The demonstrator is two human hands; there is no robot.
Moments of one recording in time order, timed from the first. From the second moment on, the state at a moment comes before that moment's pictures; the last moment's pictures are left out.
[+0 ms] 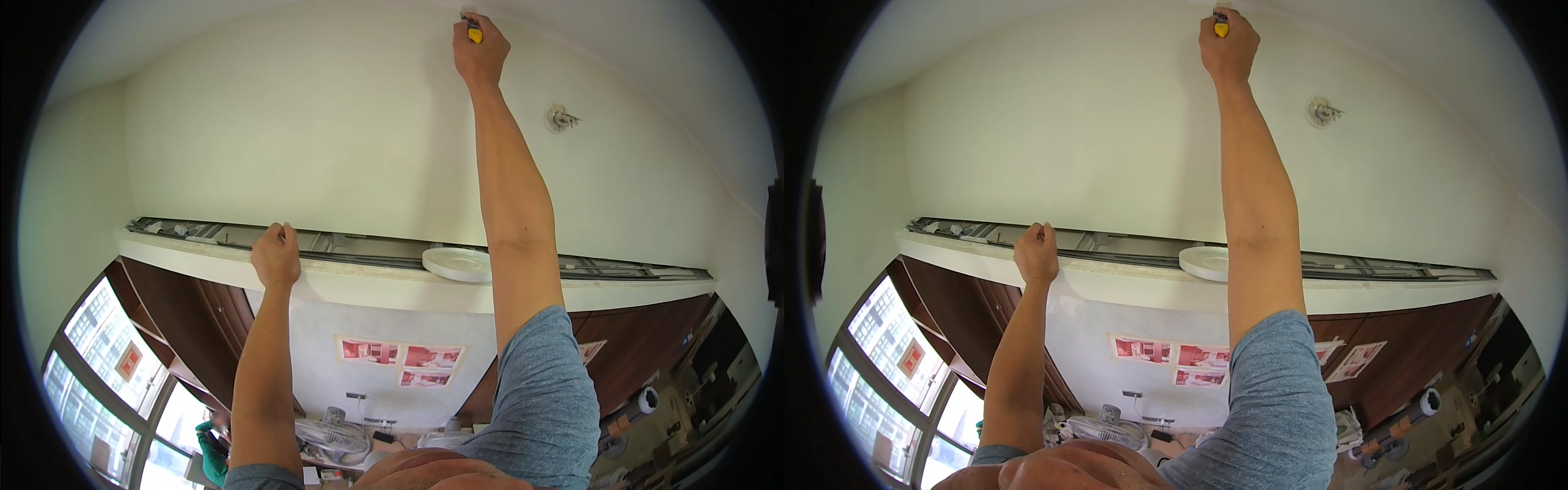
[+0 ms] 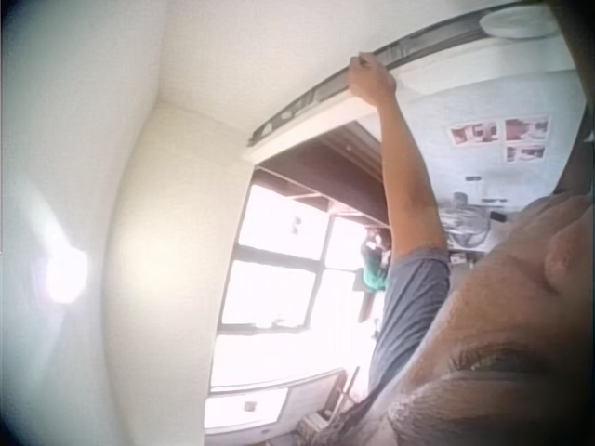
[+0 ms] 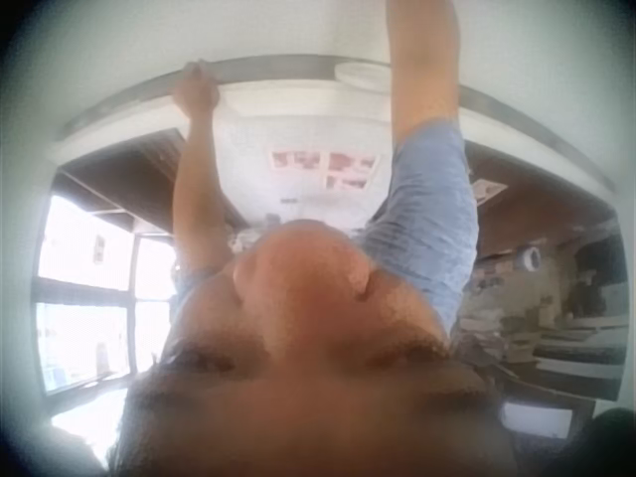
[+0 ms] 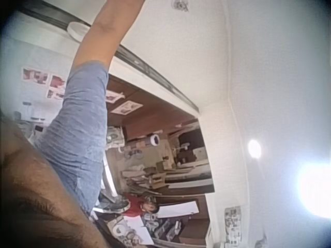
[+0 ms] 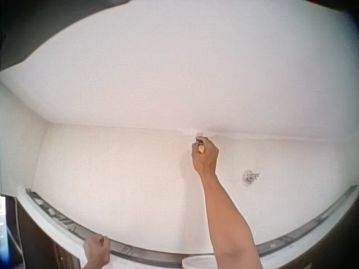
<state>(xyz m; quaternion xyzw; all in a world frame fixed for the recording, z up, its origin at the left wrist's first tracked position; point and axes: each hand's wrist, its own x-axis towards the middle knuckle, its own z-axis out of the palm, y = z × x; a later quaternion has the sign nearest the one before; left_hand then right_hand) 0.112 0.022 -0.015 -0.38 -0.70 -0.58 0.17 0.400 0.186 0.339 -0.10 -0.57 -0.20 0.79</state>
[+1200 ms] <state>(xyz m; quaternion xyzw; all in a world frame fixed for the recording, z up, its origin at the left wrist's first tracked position) 0.112 0.020 -0.015 -0.38 -0.70 -0.58 0.16 0.385 0.179 0.340 -0.09 -0.58 -0.16 0.79</state>
